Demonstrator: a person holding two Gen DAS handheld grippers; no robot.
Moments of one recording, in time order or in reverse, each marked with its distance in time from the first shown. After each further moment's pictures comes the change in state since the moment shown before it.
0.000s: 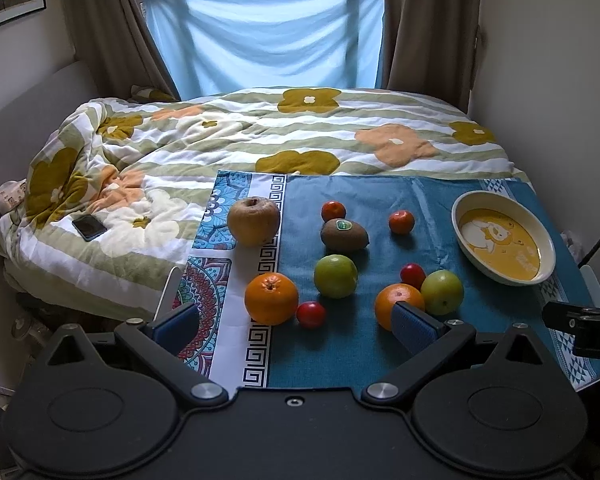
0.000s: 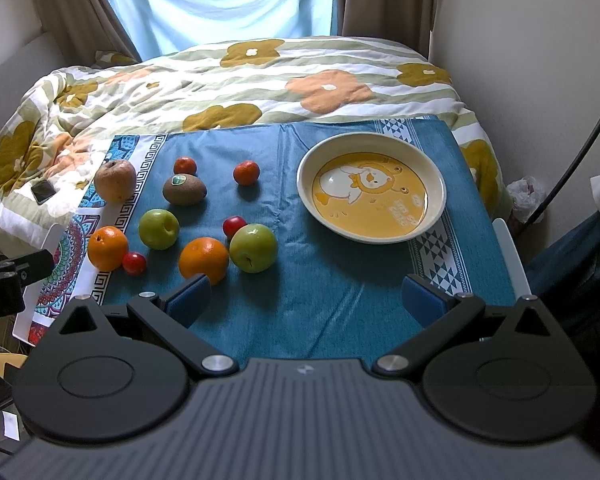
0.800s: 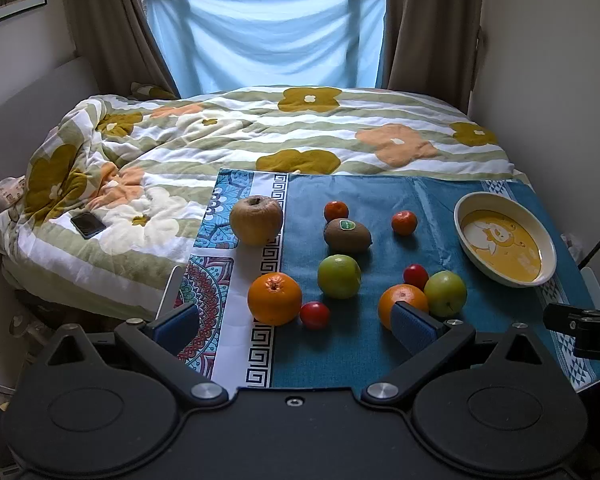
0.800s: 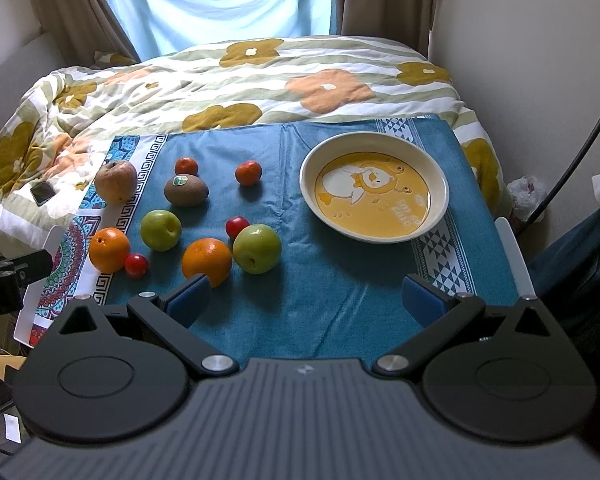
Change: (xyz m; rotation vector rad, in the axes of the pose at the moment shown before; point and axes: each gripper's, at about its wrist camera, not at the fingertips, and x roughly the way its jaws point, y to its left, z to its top) left arm 0.003 0.005 0.002 -0.011 0.006 -0.007; right arm 0.003 0.004 0.001 0.004 0.001 -0.001
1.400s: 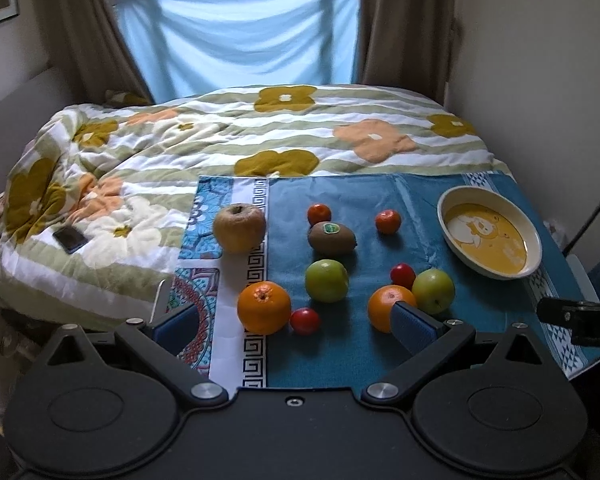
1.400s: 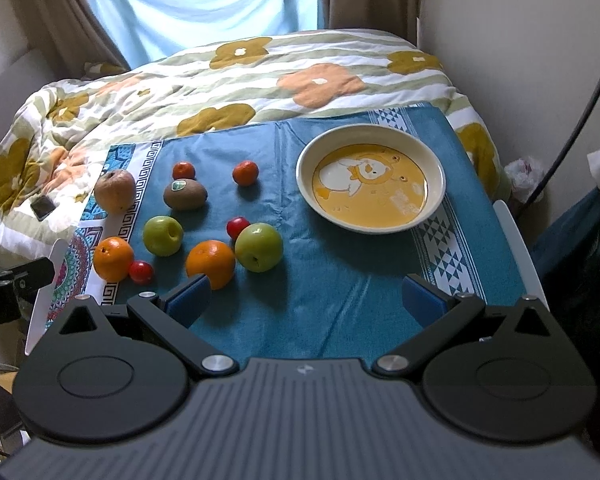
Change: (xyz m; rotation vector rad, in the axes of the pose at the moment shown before) left arm 0.007 0.002 0.012 0.074 0.014 -0.071; right arm -0.001 -0.001 0.002 0.077 0.019 -0.003
